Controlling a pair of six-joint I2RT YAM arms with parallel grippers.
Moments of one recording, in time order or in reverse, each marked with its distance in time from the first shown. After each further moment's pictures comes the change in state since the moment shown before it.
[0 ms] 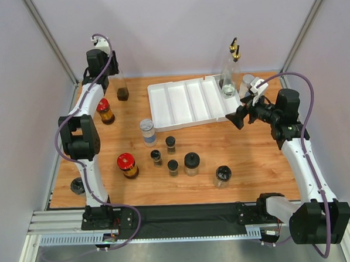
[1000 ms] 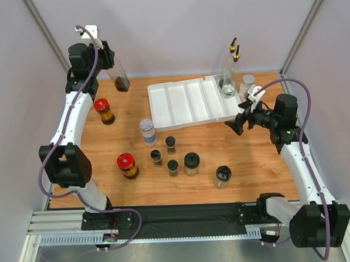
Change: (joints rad) left arm -0.020 -0.404 -0.177 -0.045 0.082 -0.013; right arm -0.001 -0.024 -0.062 0.000 -0.045 -0.068
